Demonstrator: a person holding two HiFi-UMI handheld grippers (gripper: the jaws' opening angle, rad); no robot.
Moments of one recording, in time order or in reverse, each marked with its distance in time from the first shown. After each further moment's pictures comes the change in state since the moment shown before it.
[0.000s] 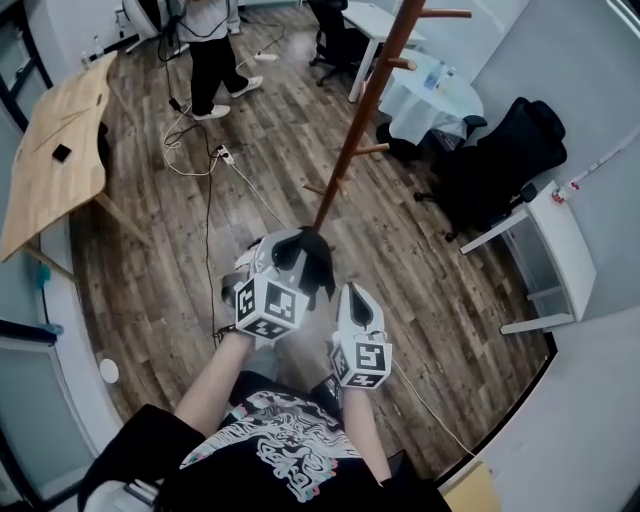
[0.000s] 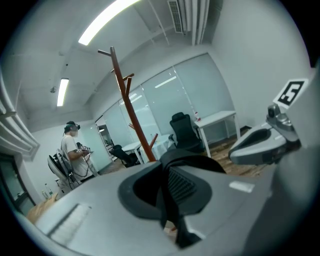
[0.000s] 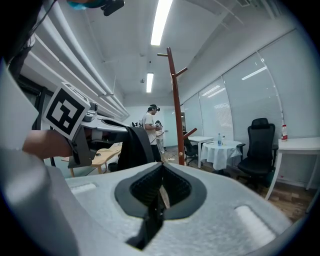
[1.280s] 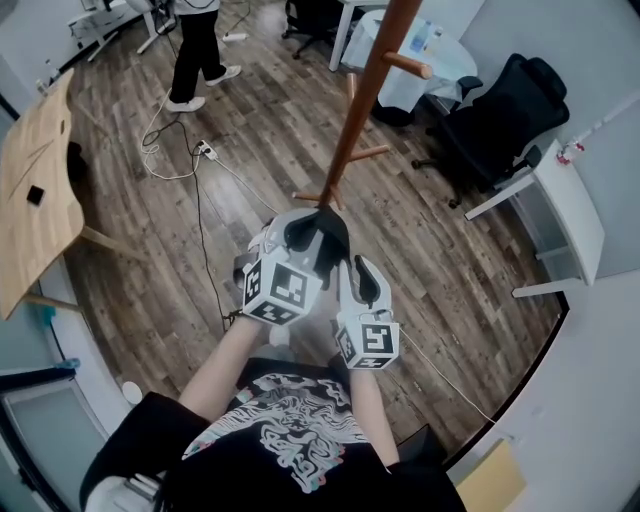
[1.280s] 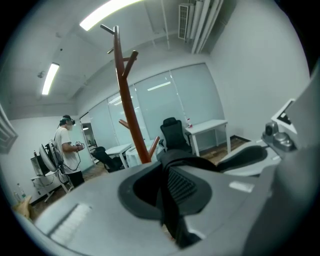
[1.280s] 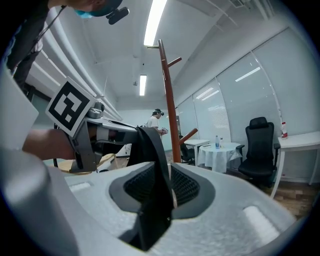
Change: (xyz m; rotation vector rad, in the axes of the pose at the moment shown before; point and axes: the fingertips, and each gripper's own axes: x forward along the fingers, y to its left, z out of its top) left arm 0.127 0.054 0.013 -0.050 -0.066 -0.192; right arm 0.130 -0.035 0.021 0.035 -0.055 -0.067
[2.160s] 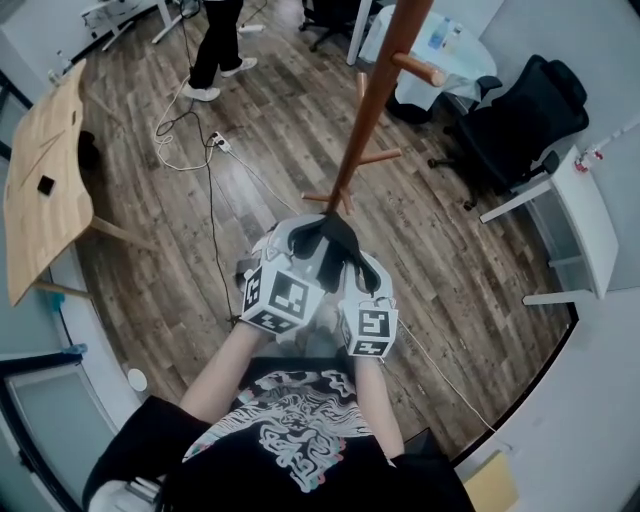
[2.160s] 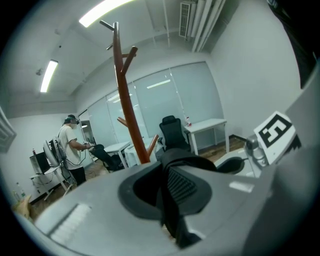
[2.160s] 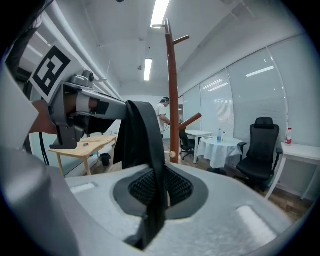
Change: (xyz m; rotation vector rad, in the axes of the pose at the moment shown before) left arm 0.009 -0.003 0.002 -0.001 0.022 -0.011; right arm 0.040 -0.022 -0.031 -0.094 0.161 0.025
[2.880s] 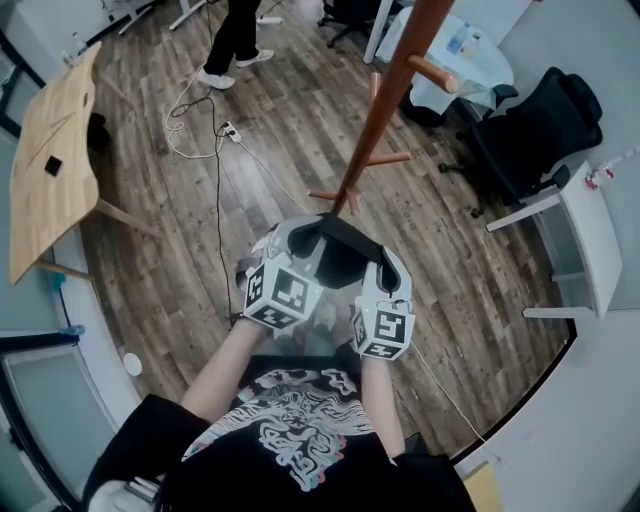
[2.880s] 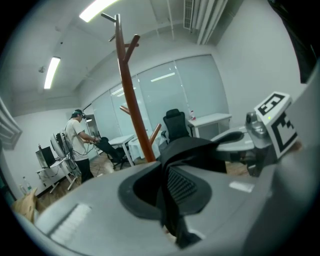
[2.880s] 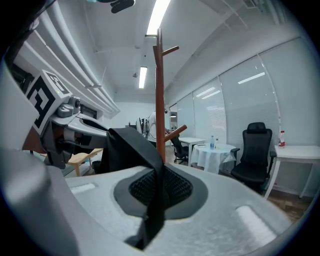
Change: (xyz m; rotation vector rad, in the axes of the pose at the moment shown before) left arm 0.011 0.000 -0.028 -0.032 0.082 0.041; right arm -0.006 -0.043 0.024 0.022 -0.091 -0.075
